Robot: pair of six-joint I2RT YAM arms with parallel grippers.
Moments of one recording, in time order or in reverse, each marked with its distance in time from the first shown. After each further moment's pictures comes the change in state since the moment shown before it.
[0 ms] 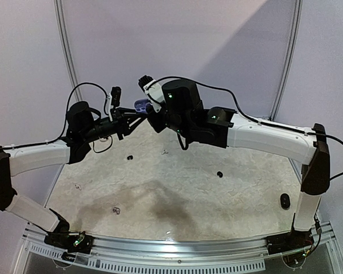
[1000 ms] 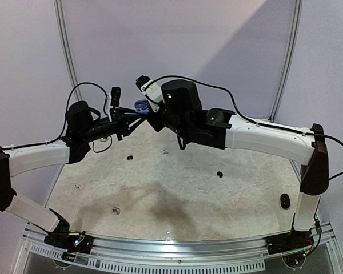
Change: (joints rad) left arm 0.002 -0.006 0.000 0.001 0.038 0.018; right arm 0.008 0.009 0.000 0.053 0.032 -0.088
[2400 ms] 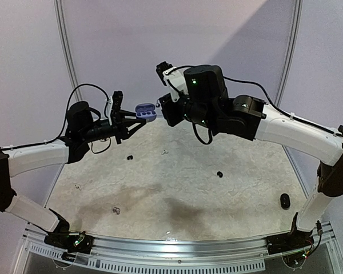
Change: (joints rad) left arm 0.011 -0.005 0.000 -0.063 0.061 0.142; right arm -0.013 -0.187 -0.048 -0.204 -0.111 0.241
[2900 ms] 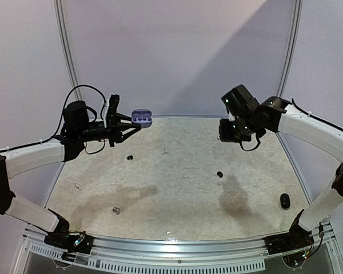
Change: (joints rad) left arm 0.065 -0.030 0.003 -0.133 0.153 0.071; right arm -0.339 -0.193 -0.322 -0.536 -0.142 0.676
